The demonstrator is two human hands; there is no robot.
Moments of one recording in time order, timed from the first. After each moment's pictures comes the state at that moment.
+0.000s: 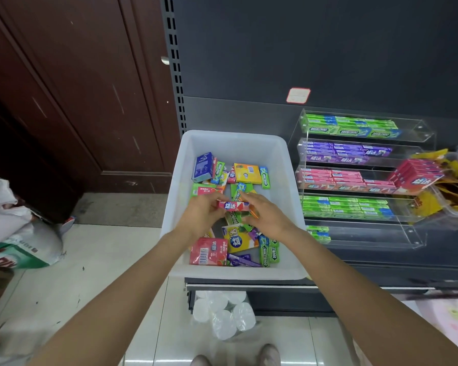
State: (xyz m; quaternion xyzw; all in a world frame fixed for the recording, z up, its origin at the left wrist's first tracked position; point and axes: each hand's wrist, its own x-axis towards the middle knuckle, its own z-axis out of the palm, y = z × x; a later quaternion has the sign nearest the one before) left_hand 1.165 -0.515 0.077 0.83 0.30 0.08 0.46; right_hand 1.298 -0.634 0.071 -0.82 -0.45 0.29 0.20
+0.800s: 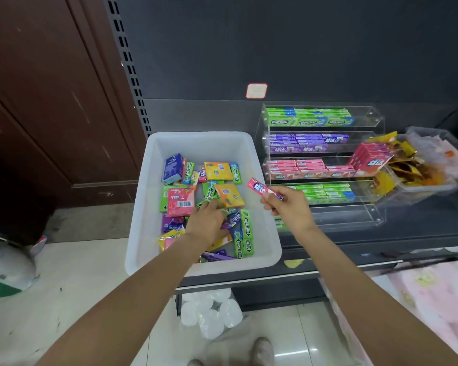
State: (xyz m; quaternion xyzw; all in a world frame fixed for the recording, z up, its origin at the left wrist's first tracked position) left_hand 1.212 -0.561 0.048 0.98 0.17 -0.08 0.09; right_hand 1.326 -0.711 0.091 -0.79 -0.20 0.20 0.54
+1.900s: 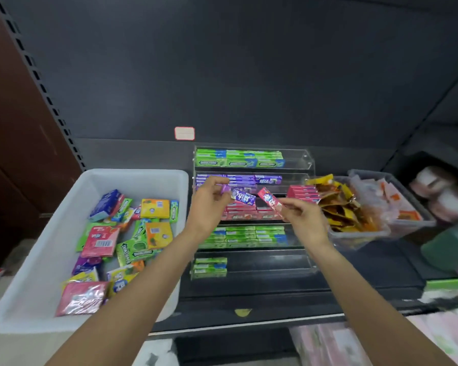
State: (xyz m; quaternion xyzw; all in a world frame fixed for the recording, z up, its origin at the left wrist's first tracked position) left_hand 1.375 -0.674 0.146 0.76 0.25 0.27 0.53; right_hand 1.486 -0.841 0.141 -0.80 -0.25 0.10 0.54
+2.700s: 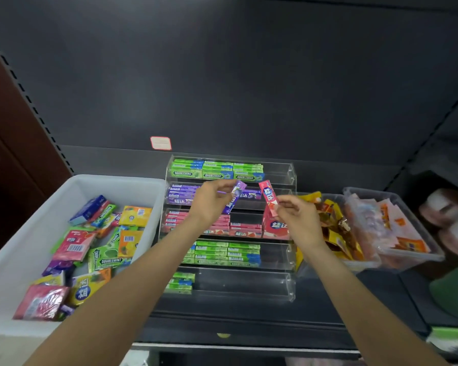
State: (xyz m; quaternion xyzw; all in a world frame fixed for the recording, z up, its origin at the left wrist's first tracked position) left_hand 1.462 -0.706 0.162 0.81 0.29 0.23 0.47; right_hand 1.576 -0.866 0.144 -0.76 -0.30 0.14 0.56
